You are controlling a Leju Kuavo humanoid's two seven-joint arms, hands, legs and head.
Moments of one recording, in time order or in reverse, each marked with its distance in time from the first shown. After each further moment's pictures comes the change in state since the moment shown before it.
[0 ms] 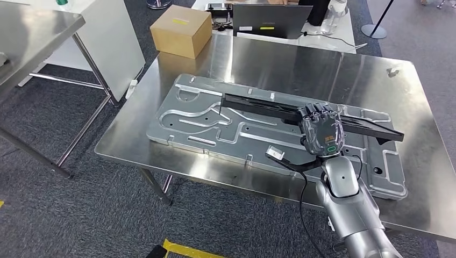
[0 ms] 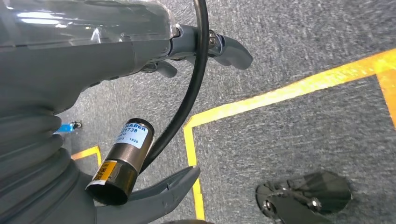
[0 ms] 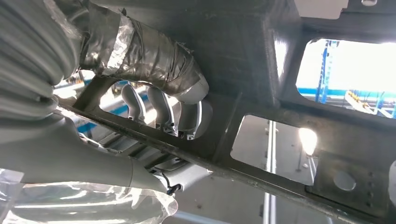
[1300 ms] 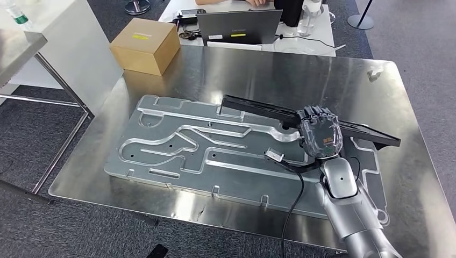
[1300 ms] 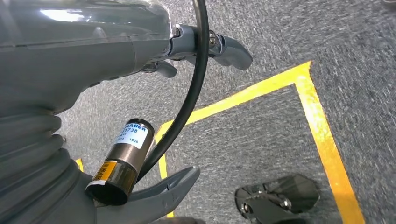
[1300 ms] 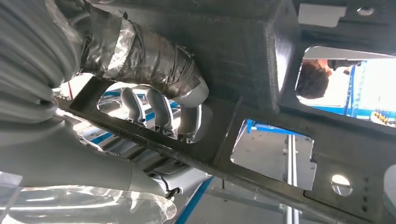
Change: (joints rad) left arm 0.006 0.008 0.014 0.000 -0.013 0.013 -0.074; right arm 0.018 0.006 0.000 0.009 -0.004 0.000 0.001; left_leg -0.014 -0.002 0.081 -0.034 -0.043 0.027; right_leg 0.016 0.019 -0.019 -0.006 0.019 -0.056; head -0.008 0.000
